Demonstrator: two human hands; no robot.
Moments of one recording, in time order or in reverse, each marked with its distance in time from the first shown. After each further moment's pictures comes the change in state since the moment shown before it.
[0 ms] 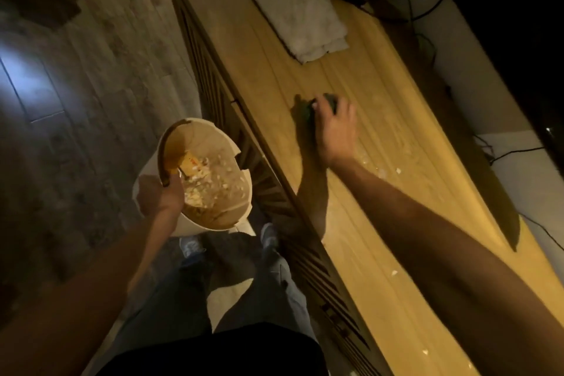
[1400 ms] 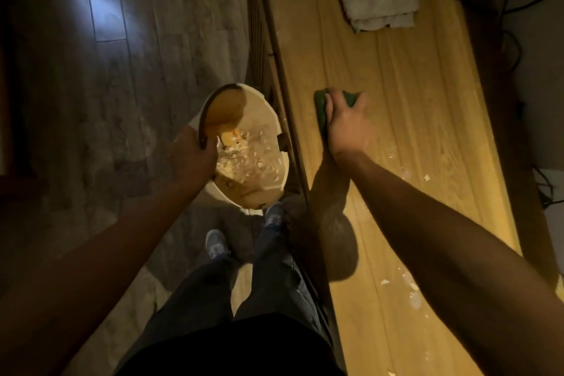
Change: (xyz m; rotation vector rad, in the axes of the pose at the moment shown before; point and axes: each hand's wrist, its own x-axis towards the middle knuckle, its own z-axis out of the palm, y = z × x) left_hand -0.092 -0.004 0.014 0.037 0.075 0.215; right_hand -0.024 -0.001 0.031 0.021 -0.118 -0.088
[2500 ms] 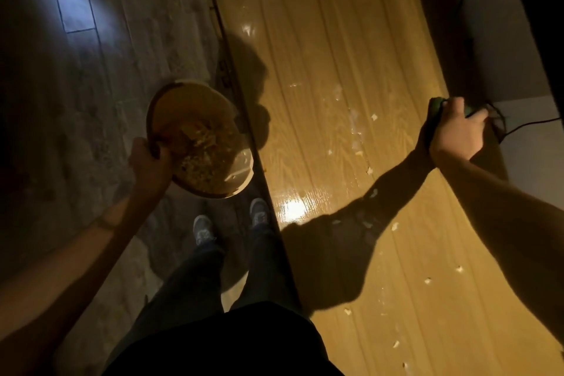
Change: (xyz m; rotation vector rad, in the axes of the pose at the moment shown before) left_hand -0.087 -0.072 0.055 -0.061 0.170 0.041; right_hand -0.072 0.316 -0.072 0.059 0.120 0.560
